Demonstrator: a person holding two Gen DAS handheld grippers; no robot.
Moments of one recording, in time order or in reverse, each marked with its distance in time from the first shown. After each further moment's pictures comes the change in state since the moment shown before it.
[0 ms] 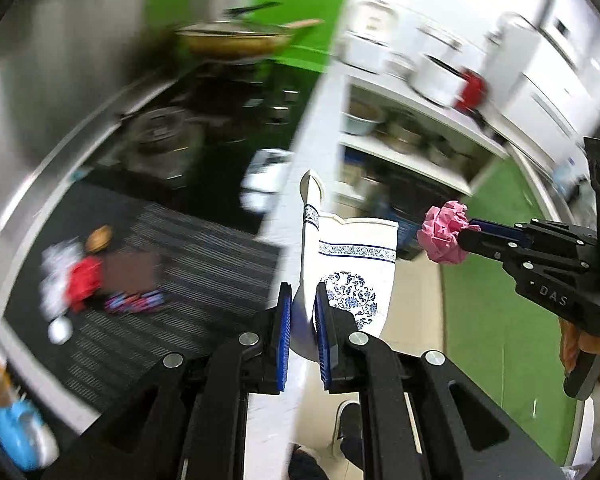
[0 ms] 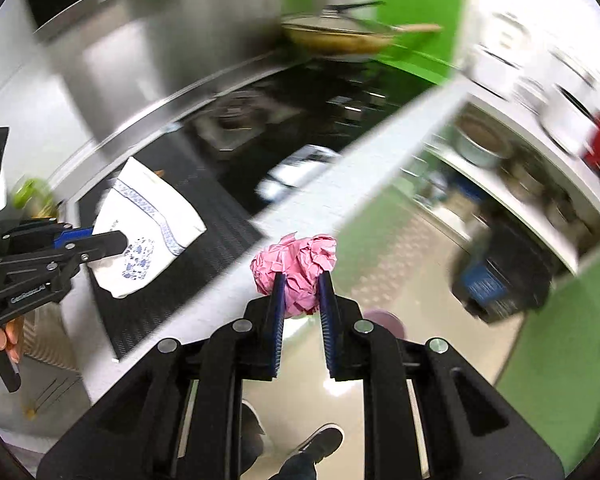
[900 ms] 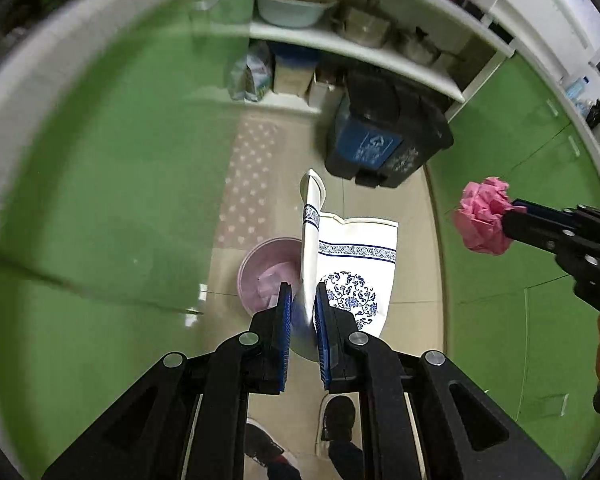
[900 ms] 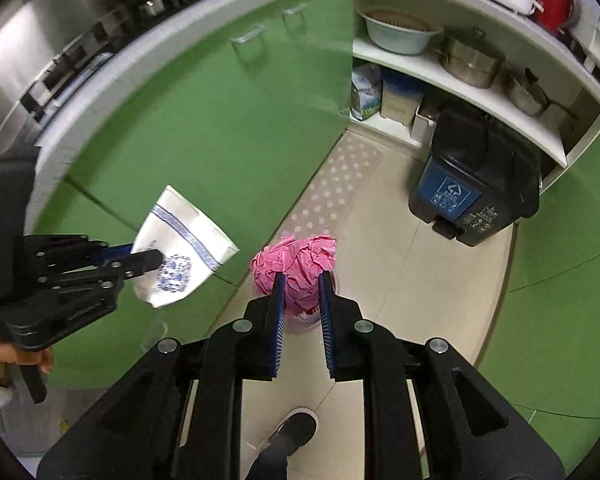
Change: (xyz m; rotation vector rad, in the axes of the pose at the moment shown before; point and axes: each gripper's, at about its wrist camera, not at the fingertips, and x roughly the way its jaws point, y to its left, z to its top) left arm 0.346 -0.123 -0.029 0.095 0.275 -0.060; right arm 0.187 -0.240 -0.124 0.205 0.160 -0.066
